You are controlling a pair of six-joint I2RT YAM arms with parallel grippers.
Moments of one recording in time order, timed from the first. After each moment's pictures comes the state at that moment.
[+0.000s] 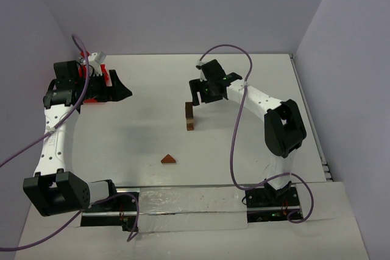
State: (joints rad) left arm 0.12 1.26 1.27 -0.73 0.67 -0.02; right arm 0.54 1.85 1.48 -0.56 -0.06 0.25
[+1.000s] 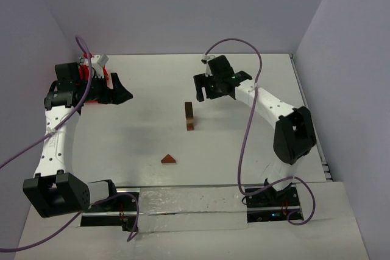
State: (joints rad) left arm 0.12 1.25 1.26 -0.73 0.68 0.02; right arm 0.52 1.79 1.47 -0.56 -0.05 0.22
